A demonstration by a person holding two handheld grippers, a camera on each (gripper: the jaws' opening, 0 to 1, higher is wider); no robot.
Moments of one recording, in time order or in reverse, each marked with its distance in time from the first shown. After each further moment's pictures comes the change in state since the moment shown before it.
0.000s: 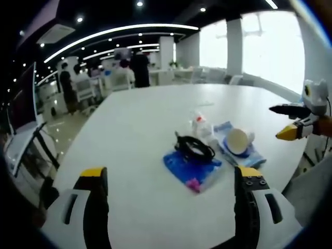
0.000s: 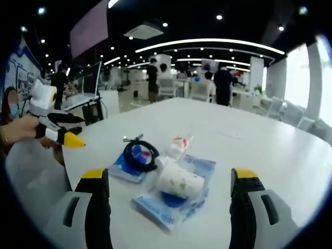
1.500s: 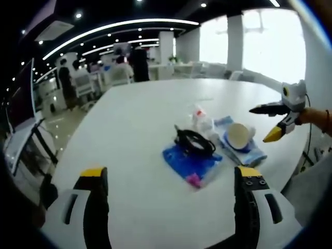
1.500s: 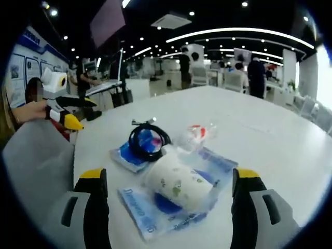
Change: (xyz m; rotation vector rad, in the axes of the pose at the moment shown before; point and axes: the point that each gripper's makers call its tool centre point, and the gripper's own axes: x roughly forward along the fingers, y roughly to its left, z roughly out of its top) left arm 0.005 -0.001 -0.010 -0.004 0.047 -0.004; right arm 0.055 -0.005 -0.034 -0.085 0.072 0.326
